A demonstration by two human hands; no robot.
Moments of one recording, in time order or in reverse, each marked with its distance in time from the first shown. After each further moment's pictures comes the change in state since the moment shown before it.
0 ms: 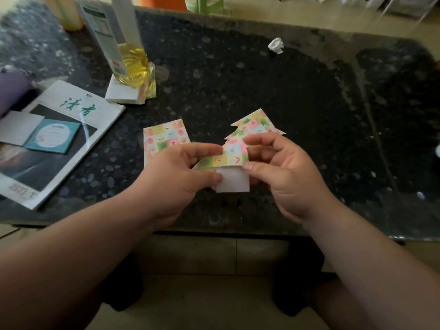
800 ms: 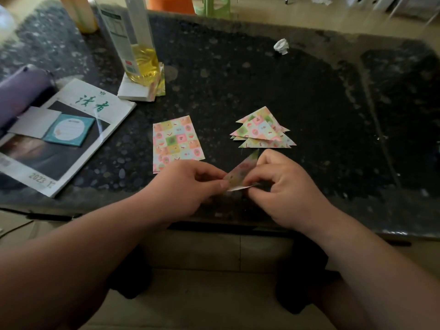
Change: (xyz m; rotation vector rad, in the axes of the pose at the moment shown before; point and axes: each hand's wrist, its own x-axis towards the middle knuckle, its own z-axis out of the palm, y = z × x) left_hand -0.023 -0.006 -0.002 0.490 -0.045 0.001; right_hand -0.021 0.011 -0.006 -0.904 -0.099 -0.209
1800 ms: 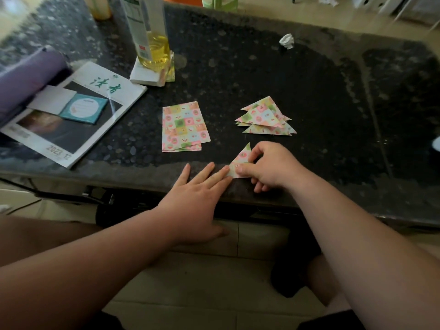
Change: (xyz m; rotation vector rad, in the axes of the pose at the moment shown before) left_hand -0.025 -0.055 0.037 1.082 -0.137 0.263; right_hand 0.031 -0.003 0.016 0.095 -0.214 0.567
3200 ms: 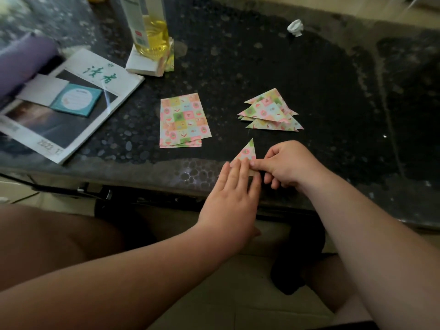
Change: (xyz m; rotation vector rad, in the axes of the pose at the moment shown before) left_hand 0.039 0.059 0.028 0.172 0.160 -0.043; right_hand 0.013 0.017 -0.008 0.033 0.033 0.093
